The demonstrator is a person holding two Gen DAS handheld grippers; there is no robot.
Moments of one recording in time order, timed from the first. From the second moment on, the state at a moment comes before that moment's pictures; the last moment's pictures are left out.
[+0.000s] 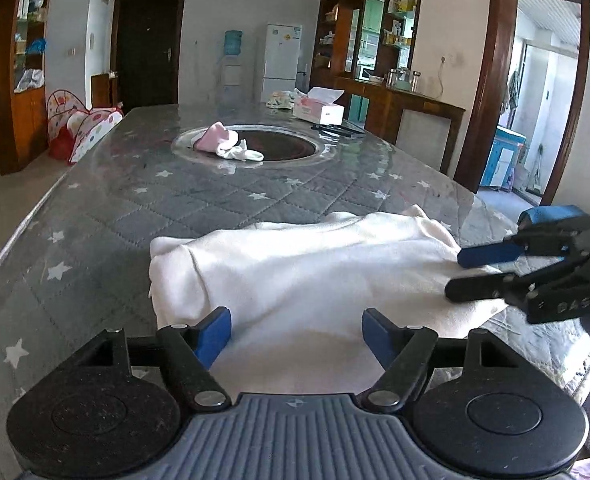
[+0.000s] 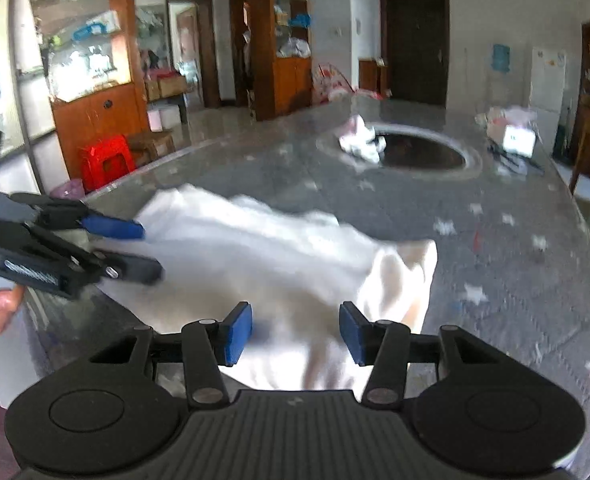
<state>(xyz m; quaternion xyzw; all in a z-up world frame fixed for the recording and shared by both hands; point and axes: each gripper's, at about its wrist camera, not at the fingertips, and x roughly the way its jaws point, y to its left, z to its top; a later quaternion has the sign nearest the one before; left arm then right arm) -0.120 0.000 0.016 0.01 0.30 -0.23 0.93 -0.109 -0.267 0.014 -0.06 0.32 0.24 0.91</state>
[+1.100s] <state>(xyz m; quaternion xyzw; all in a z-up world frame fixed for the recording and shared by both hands) -0.094 0.055 0.019 -0.04 0.30 -0.18 0.94 -0.077 -0.201 0.033 -0.10 0.31 0.33 0.88</state>
